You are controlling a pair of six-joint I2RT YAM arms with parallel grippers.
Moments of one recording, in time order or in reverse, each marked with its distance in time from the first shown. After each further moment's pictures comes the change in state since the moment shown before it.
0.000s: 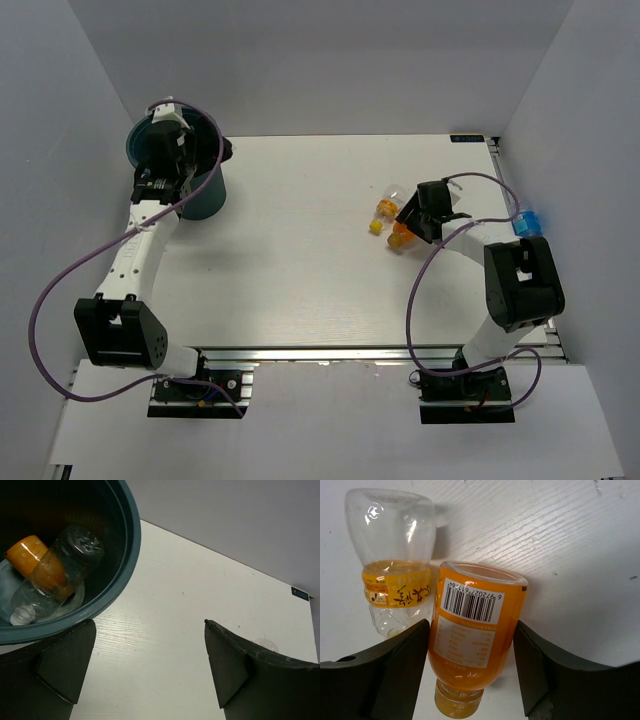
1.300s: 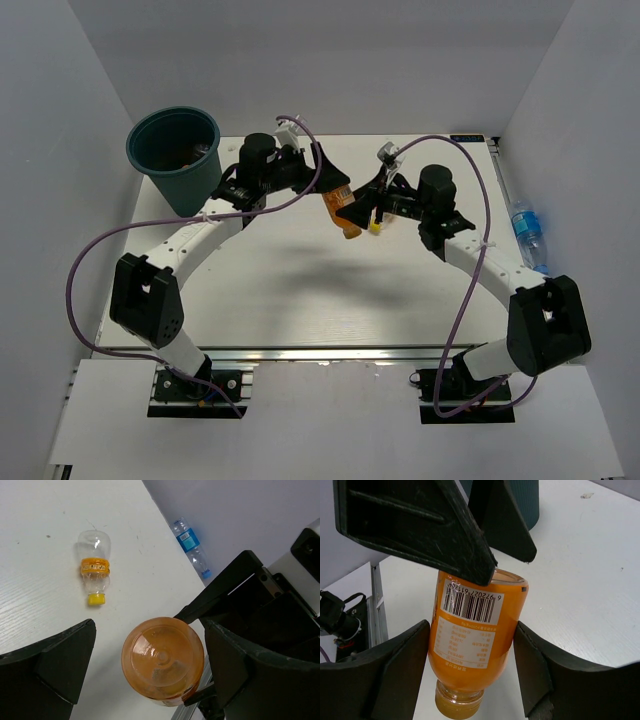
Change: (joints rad) left arm -0.427 0.187 -0.030 0.314 0.521 -0.117; right arm 0.165 -0.287 -0.021 0.439 -0.985 -0.512
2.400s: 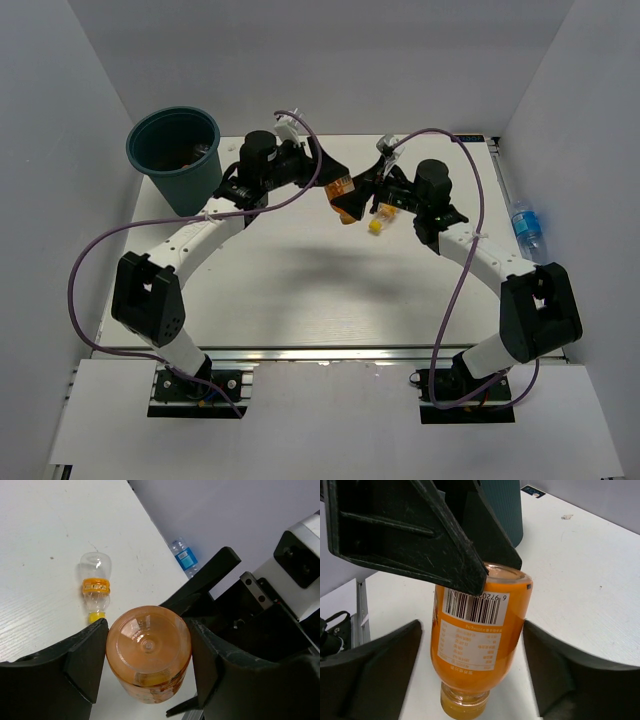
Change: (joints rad) left arm -0.009 0.011 0.010 0.068 -0.053 -0.027; right arm 0.006 0.076 0.048 0.103 0.057 0.018
